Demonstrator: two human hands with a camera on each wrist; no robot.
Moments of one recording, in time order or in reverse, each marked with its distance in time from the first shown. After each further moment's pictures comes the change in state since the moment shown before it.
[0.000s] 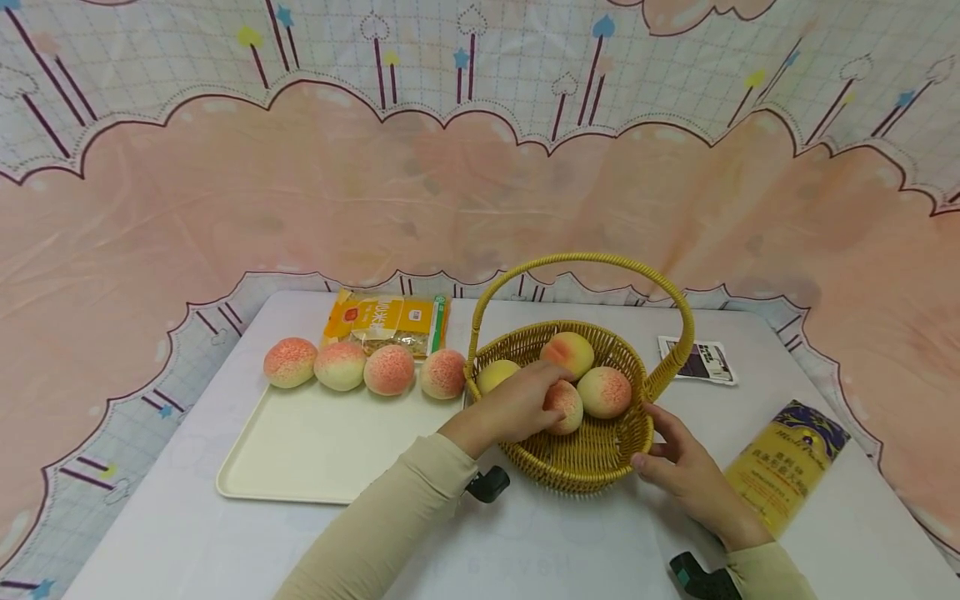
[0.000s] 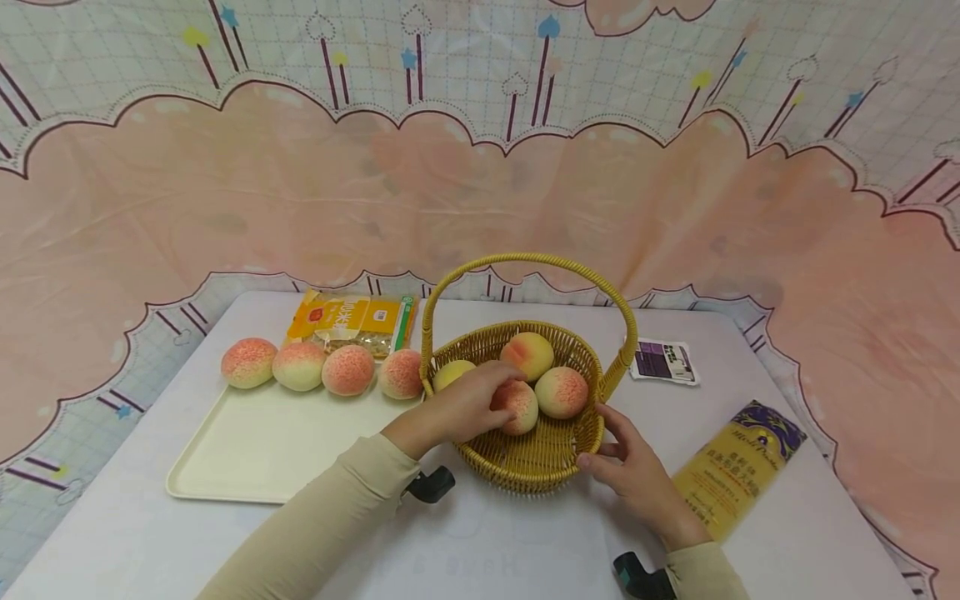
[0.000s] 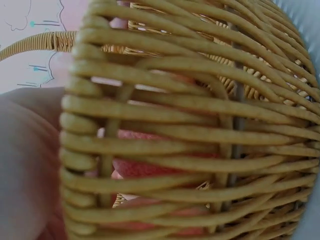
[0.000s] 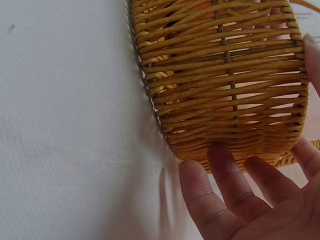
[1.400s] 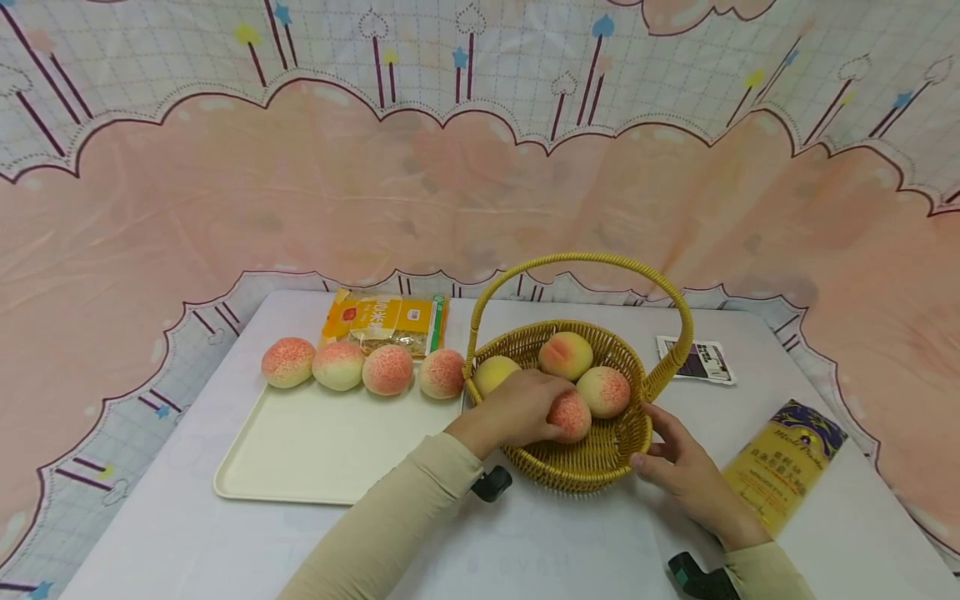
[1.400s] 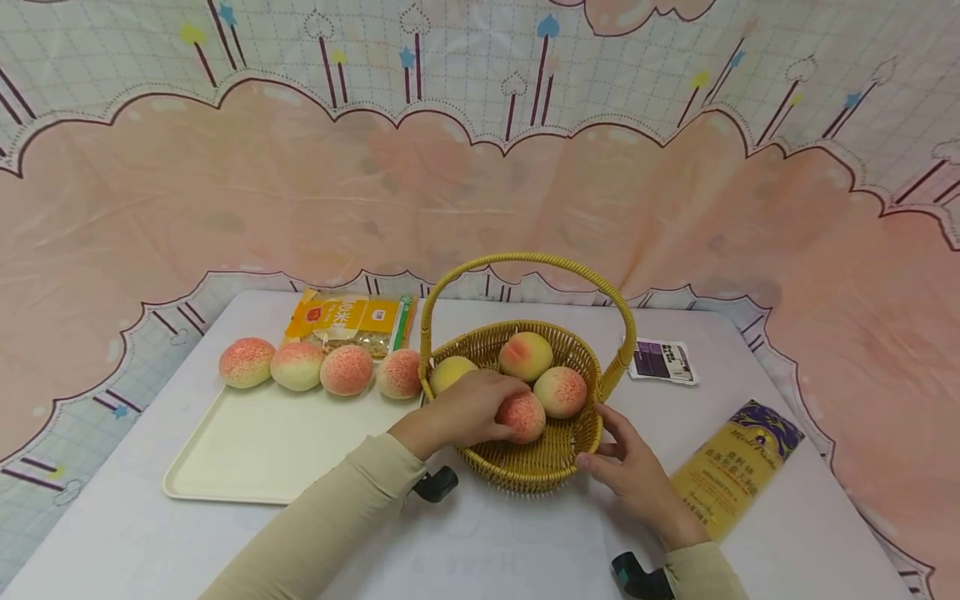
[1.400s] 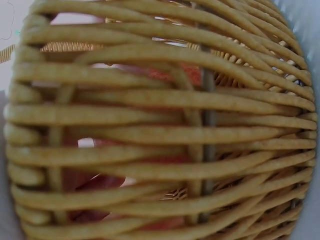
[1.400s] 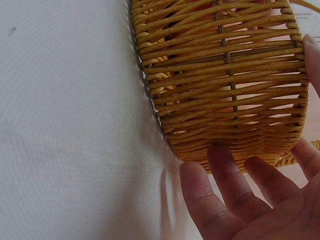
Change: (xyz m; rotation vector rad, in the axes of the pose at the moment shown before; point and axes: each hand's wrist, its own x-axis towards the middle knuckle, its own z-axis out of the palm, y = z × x) left_hand 0.004 0.001 0.007 0.347 -0.093 0.043; right_hand 0.001 0.001 0.001 -0.026 0.006 -0.007
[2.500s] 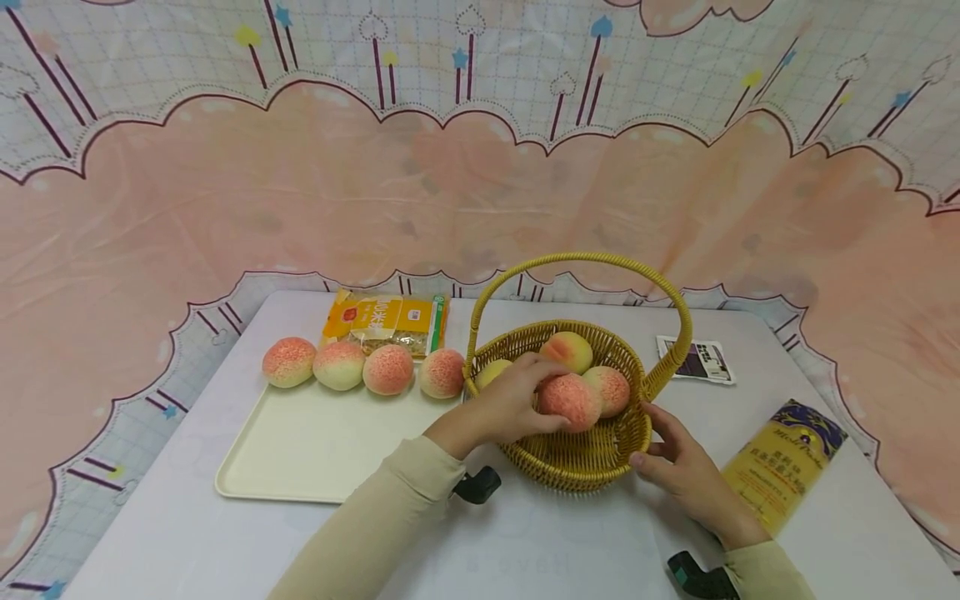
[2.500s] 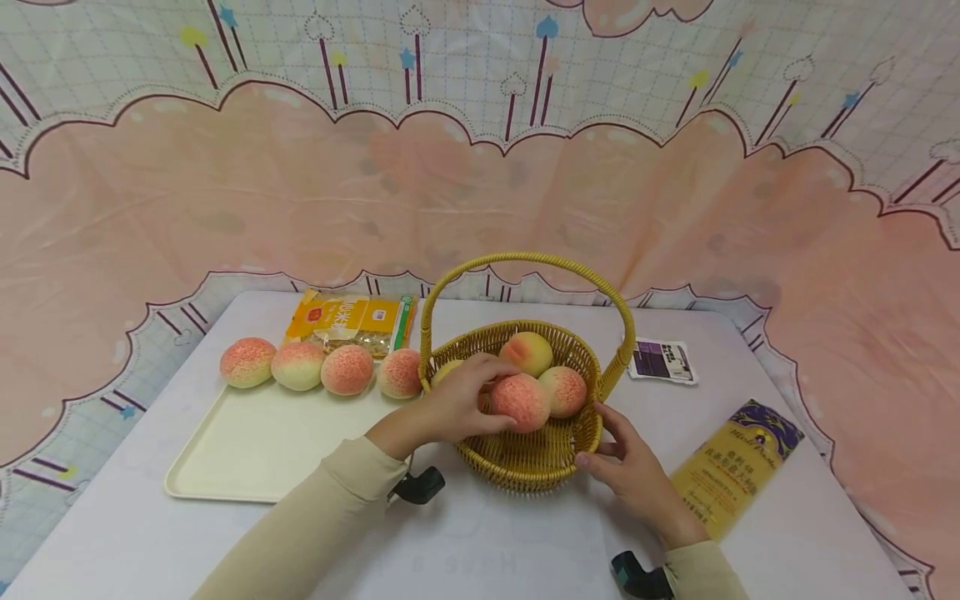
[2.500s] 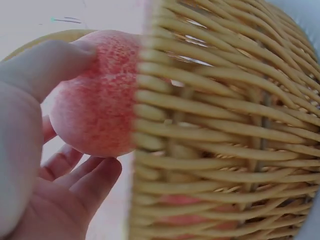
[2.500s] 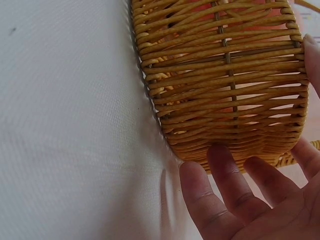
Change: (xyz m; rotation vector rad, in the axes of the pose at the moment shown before) left_hand -0.020 -0.004 -0.014 -0.529 0.135 -0.075; right_hand 0.000 0.000 -0.001 -0.043 0.002 0.046
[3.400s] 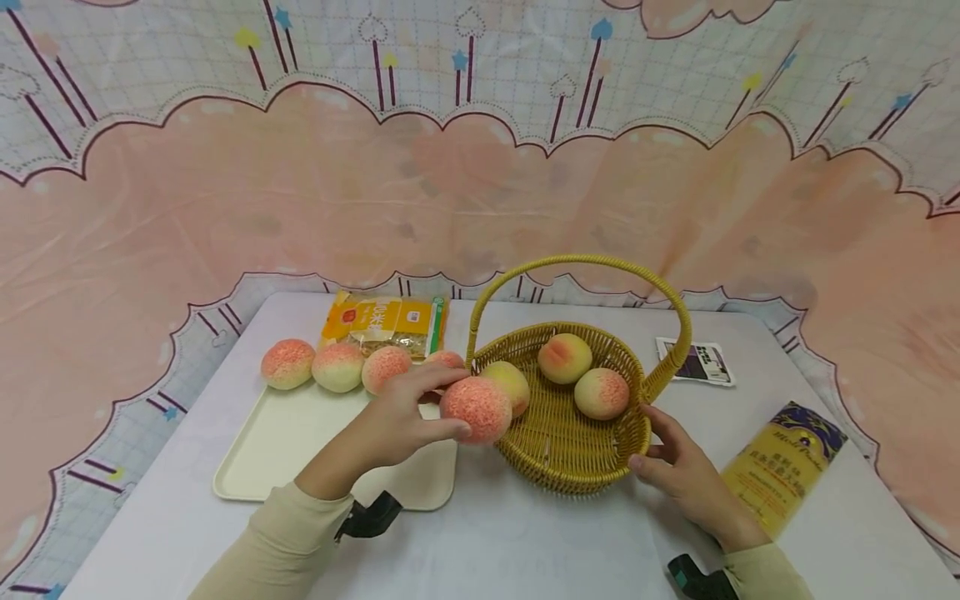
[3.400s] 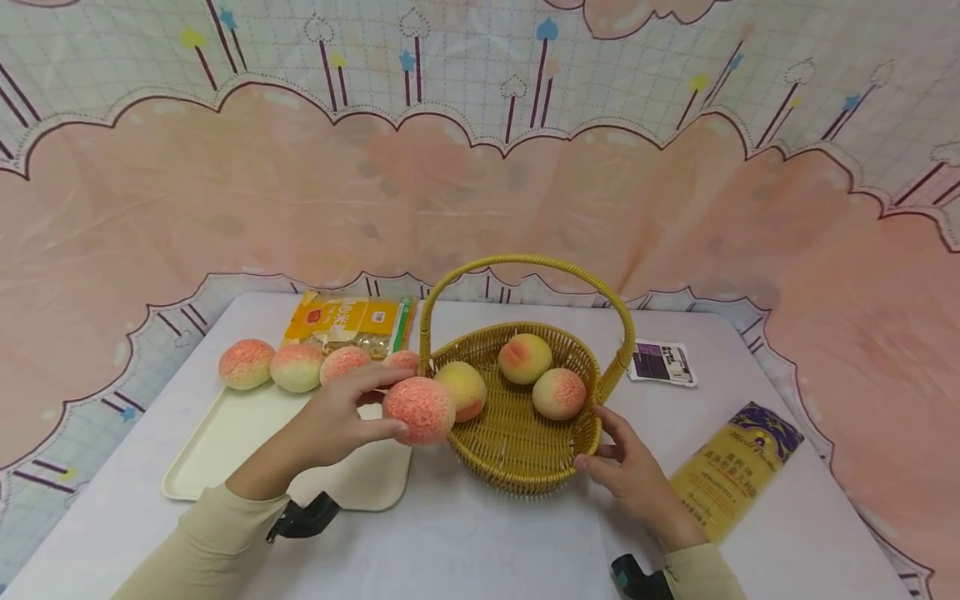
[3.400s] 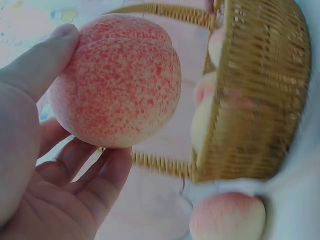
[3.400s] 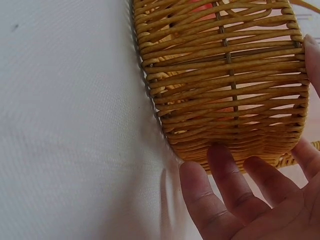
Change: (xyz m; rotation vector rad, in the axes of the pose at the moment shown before) left_hand -0.101 -0.022 -0.064 -0.130 0.224 -0.006; right_hand 0.000 -0.001 0.000 0.006 -0.007 0.012
